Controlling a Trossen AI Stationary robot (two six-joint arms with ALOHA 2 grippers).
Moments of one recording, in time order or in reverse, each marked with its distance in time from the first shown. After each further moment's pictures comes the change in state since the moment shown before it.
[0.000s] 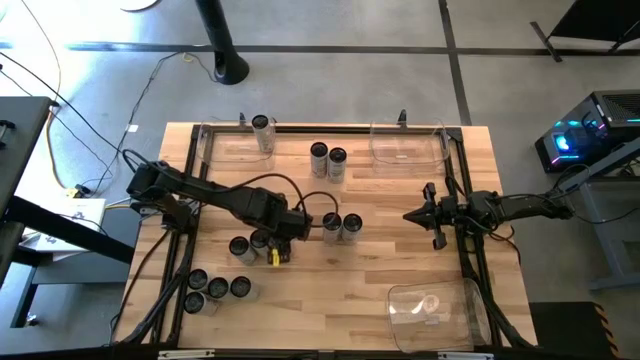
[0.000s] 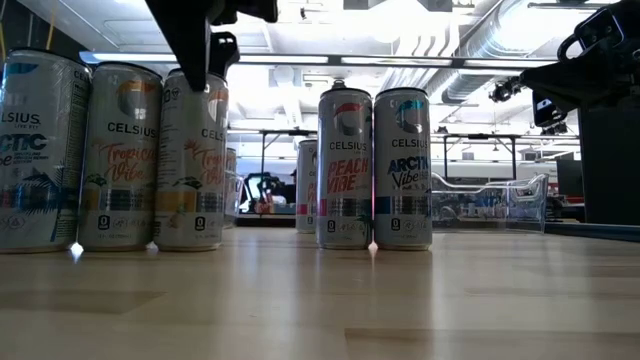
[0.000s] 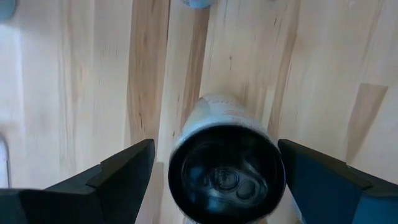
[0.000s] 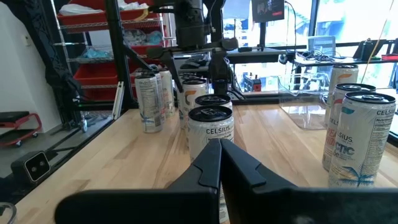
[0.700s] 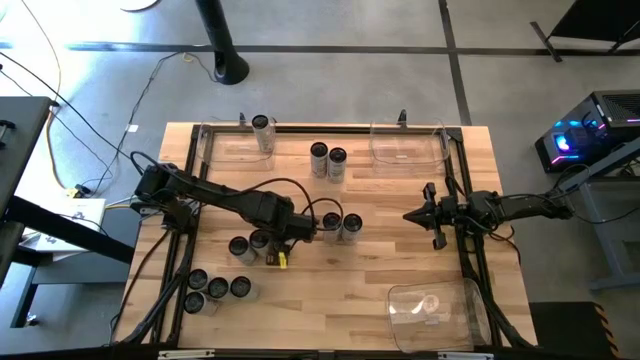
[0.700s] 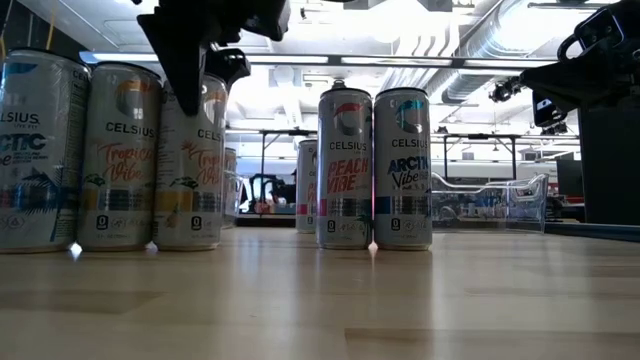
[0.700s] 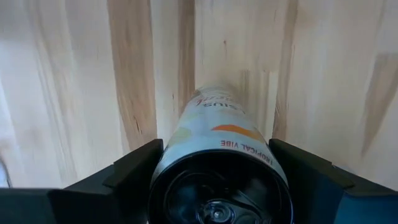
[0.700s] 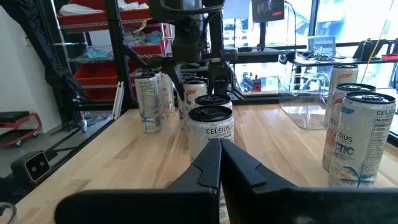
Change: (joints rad) left arm 0.000 0.061 0.000 -0.015 0.048 0.148; right arm 0.000 0.000 0.000 0.000 0.000 0.000
